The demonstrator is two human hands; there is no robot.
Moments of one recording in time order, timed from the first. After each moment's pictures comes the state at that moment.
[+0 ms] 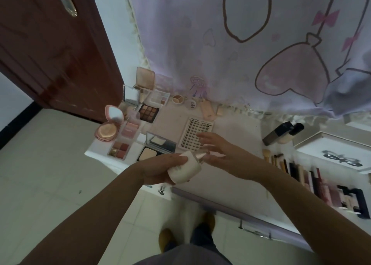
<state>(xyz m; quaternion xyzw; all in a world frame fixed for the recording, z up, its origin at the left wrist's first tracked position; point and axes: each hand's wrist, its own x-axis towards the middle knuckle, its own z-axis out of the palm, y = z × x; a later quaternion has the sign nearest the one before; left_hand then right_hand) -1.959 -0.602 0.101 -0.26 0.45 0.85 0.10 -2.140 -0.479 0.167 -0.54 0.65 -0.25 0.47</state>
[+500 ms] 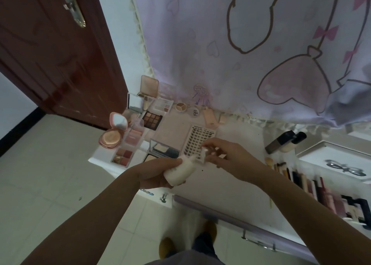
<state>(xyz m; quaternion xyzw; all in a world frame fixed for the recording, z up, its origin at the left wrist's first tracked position) -1.948 -0.616 0.104 -0.32 0.41 0.85 0.07 -2.145 -0.494 0.164 -0.56 0.71 -0.25 0.35</state>
